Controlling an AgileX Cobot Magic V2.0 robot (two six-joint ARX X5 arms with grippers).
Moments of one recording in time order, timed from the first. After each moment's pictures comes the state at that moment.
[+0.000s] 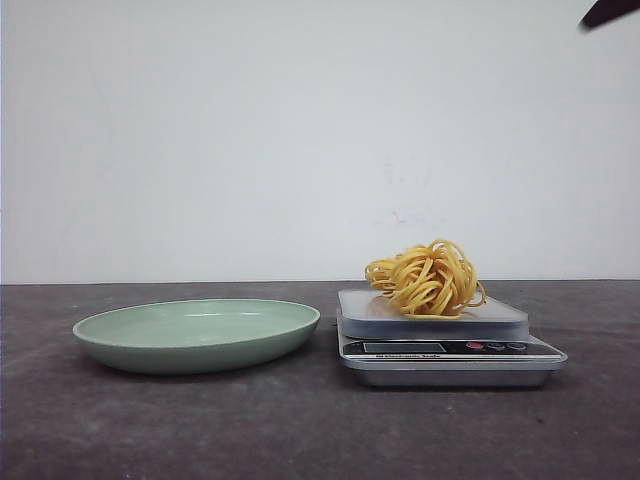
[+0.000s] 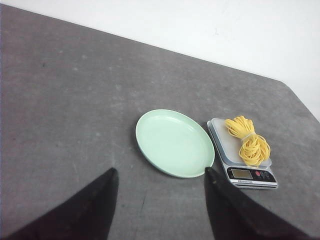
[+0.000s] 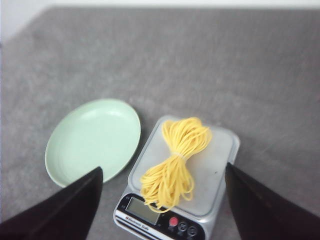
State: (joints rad) left arm -0.36 0.14 1.09 -1.25 -0.05 -0.39; right arm 0.33 0.96 1.02 -0.61 -0.28 0.19
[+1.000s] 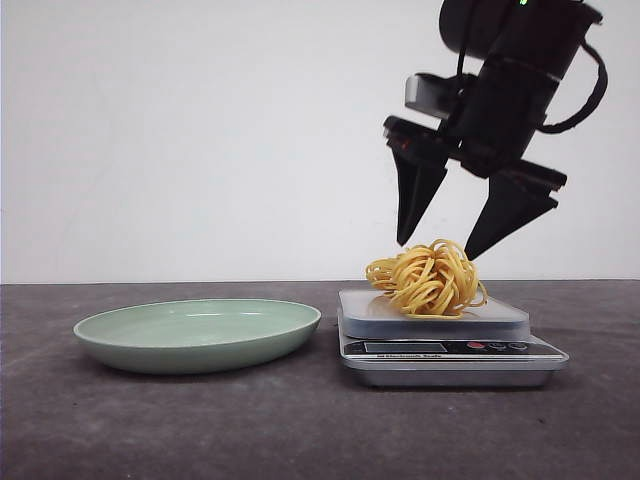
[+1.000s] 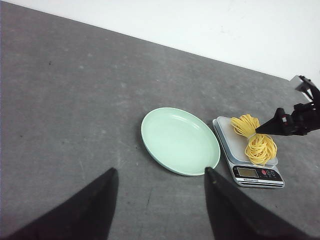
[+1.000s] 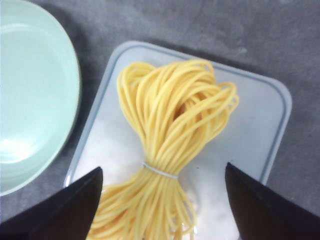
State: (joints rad) left arm -0.36 0.14 1.09 -1.28 -0.07 -0.38; right arm 0.43 1.65 1.21 -0.58 -0.18 0.22
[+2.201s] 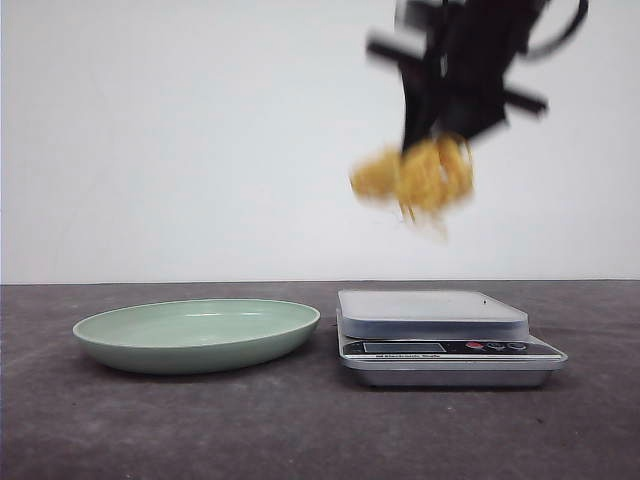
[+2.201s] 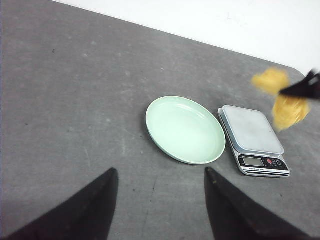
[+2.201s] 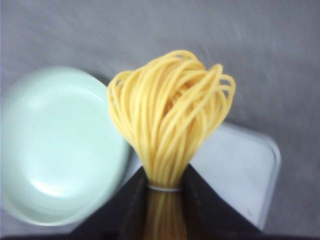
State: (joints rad) left arm -0.36 0.14 1.09 -1.32 -0.07 -0.38; right arm 0.50 1.50 1.32 -0.58 -0.13 0.25
